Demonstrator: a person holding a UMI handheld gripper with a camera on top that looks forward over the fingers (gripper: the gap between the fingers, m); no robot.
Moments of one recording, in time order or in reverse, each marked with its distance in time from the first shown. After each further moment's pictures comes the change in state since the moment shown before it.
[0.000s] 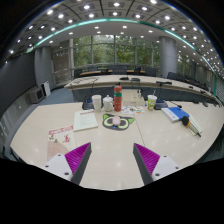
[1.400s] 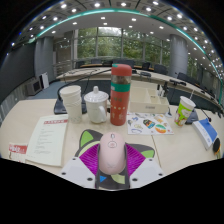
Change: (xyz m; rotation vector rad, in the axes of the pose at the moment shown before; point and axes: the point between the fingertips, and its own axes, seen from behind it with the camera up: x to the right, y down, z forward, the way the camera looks) arm 0.037 -0.061 0.435 -0.036 -0.025 -0.082
